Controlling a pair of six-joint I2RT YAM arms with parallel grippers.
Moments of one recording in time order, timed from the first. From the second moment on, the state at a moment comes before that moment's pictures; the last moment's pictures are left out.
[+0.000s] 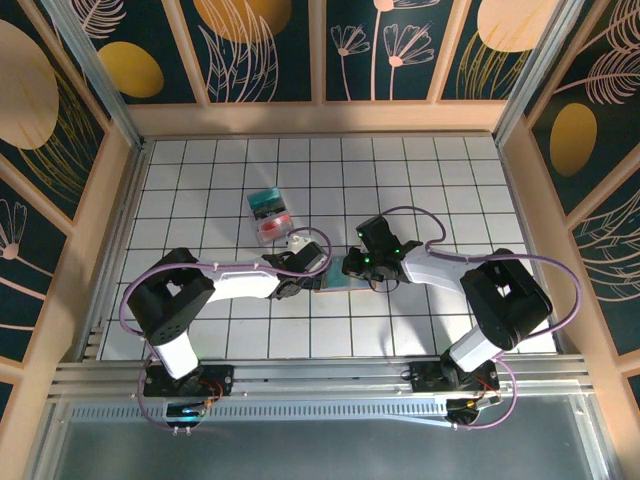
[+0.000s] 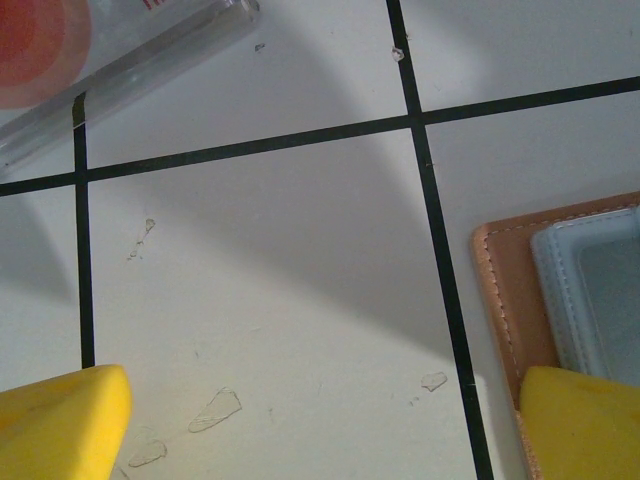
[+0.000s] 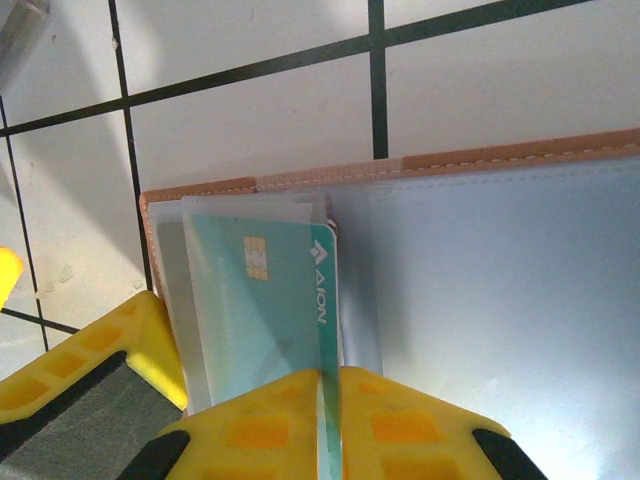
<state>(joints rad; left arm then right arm) -0.92 1.75 0.88 -0.26 -0.46 -0.69 0.65 1.56 0.74 -0.16 -0.23 0.79</state>
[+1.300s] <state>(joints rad) -0.92 1.81 0.97 -0.25 -0.43 -0.64 0.61 1.54 0.64 -0.06 -0.29 0.81</state>
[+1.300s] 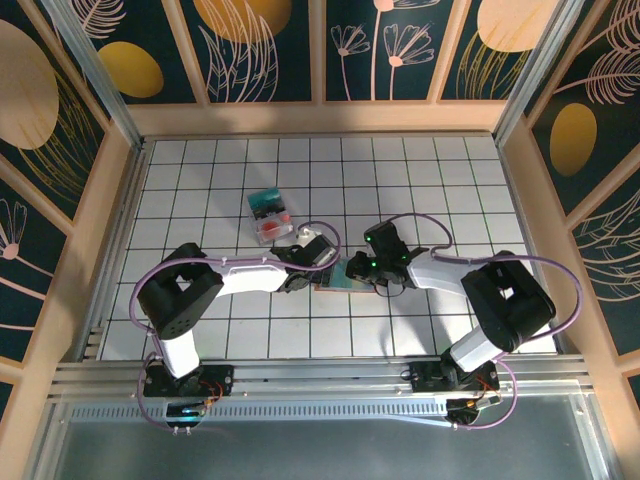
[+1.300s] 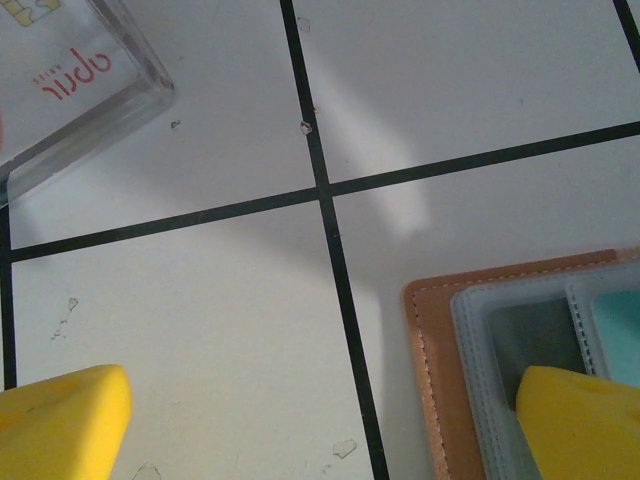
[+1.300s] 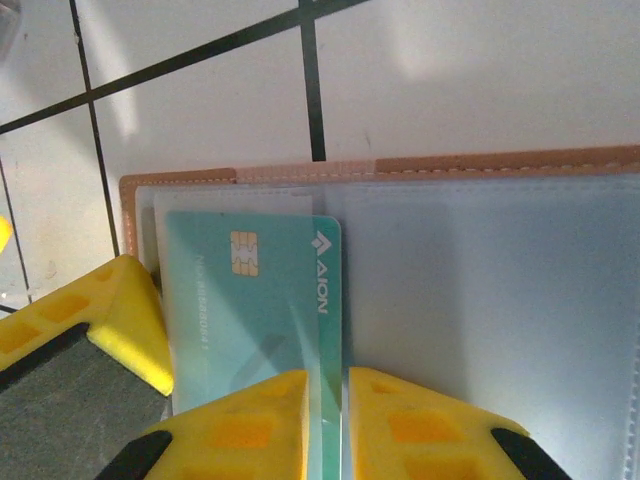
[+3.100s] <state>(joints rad) -0.92 1.79 0.92 -0.19 -0.40 -0.71 0.50 1.44 0.48 0.18 -0.48 0.89</state>
